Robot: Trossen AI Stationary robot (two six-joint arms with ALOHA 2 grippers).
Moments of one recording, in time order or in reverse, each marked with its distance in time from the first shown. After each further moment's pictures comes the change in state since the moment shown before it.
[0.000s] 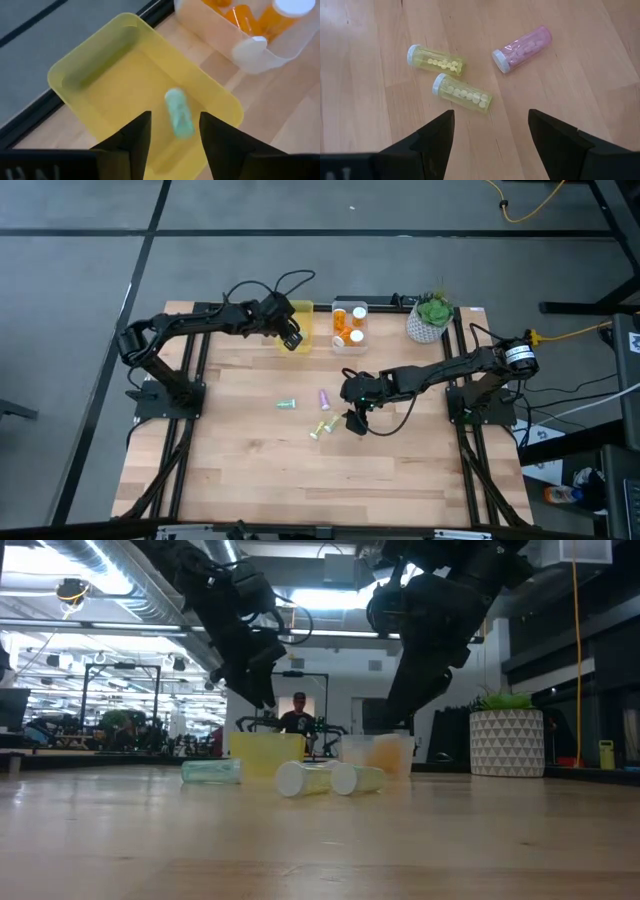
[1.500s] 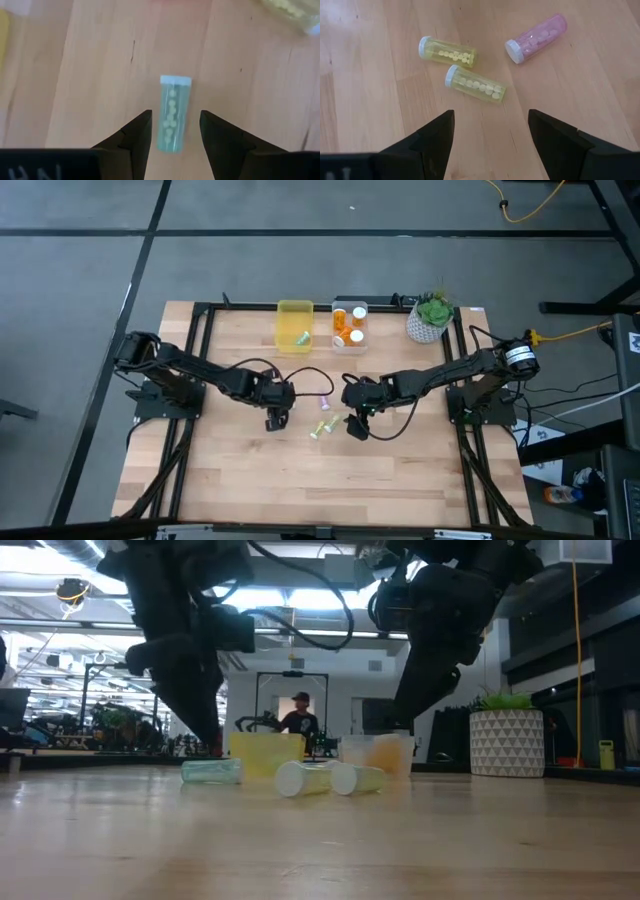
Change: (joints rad) left arm -0.662 -0.004 -0.177 -0.123 -0.081 -0.065; right arm 0.041 0.000 0.000 -0.013 0.001 0.050
